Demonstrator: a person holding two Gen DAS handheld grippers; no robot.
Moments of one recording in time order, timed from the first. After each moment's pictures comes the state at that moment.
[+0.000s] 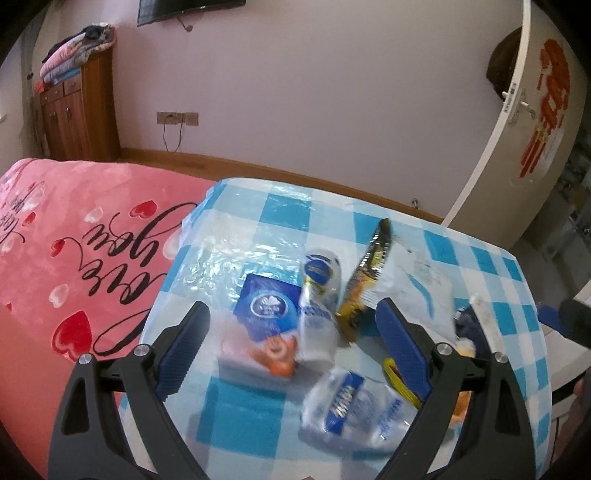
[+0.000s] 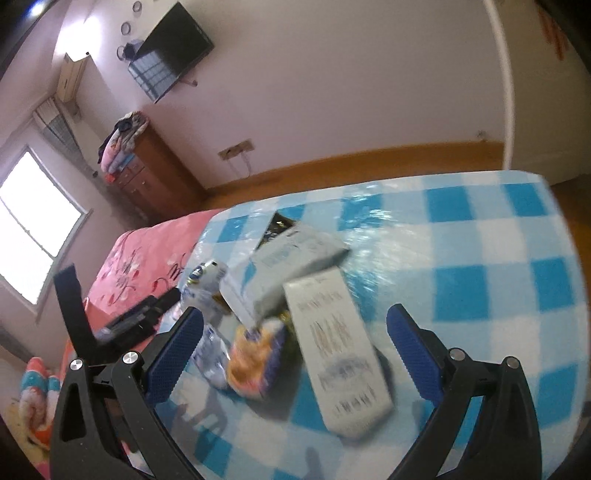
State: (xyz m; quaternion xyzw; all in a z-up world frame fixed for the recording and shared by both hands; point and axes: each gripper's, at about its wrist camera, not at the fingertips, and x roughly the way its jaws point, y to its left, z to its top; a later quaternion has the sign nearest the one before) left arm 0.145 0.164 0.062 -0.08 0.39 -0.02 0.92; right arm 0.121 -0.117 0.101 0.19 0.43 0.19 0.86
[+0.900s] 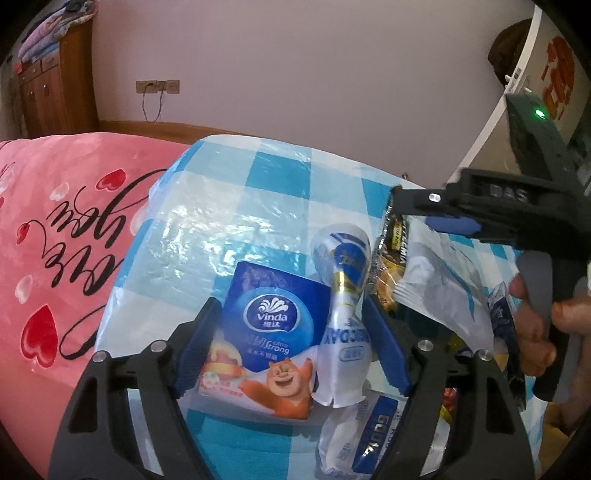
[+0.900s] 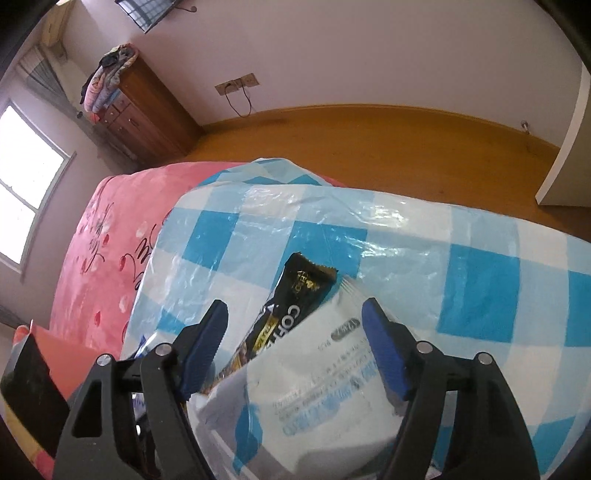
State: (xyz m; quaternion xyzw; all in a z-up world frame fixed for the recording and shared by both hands) left arm 0.177 0.164 0.023 -0.09 0.45 -0.07 0.89; right arm 0.274 -0.014 0.047 0.10 0.53 0.20 0.82
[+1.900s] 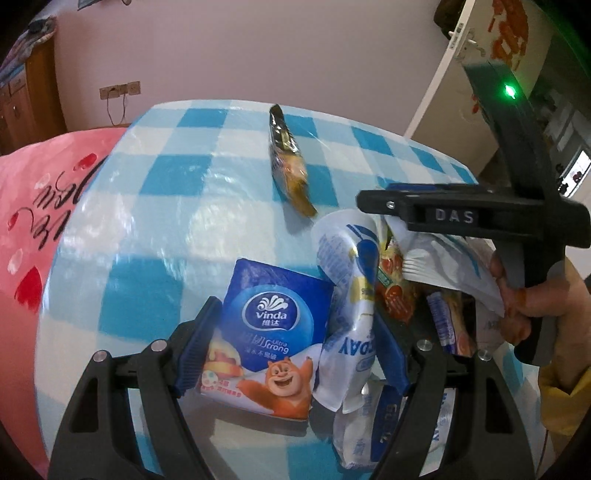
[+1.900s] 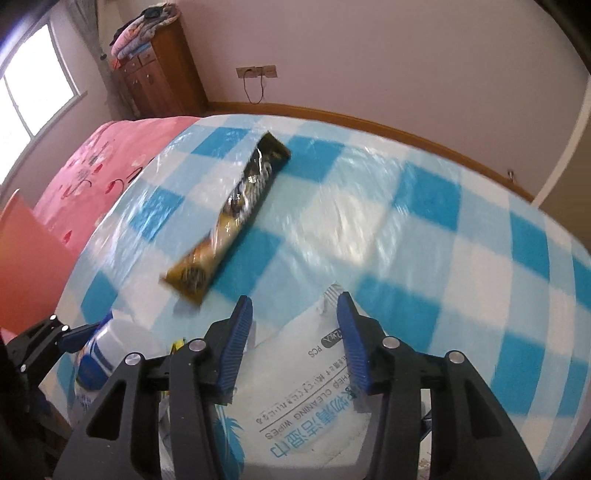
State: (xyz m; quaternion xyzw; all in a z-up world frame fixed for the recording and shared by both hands) left arm 0.073 0.111 0.020 -0.05 0.46 -0.13 0.88; right arm 0.150 -0.049 0.033 -0.02 0.49 0.20 0.85
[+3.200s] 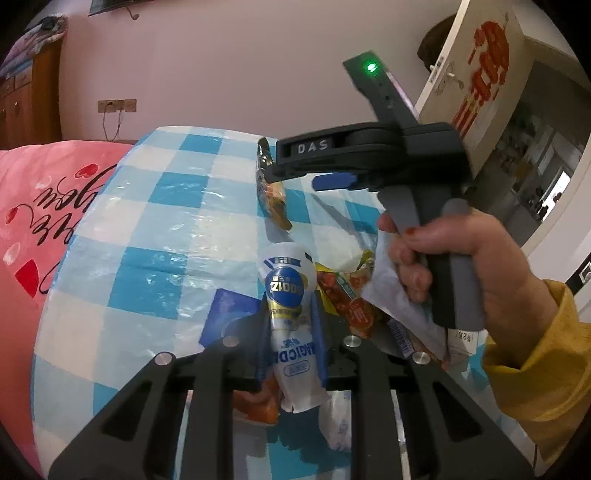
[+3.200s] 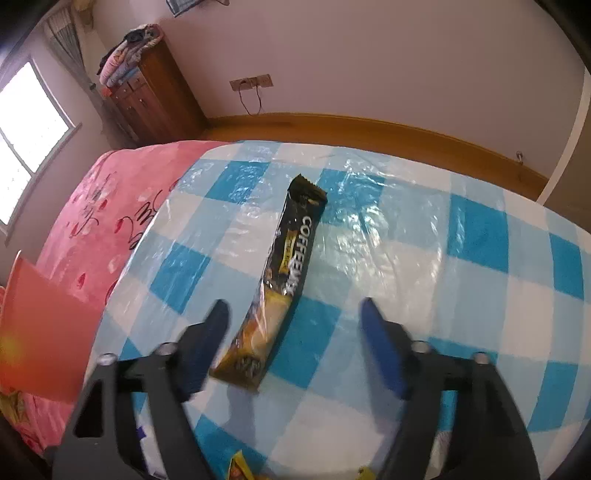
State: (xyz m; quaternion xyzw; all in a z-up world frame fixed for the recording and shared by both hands) left arm 0.041 0.126 0.037 -0.09 0.40 -0.16 0.90; right arm 0.209 0.008 0.040 0.03 0.50 0.20 0.85
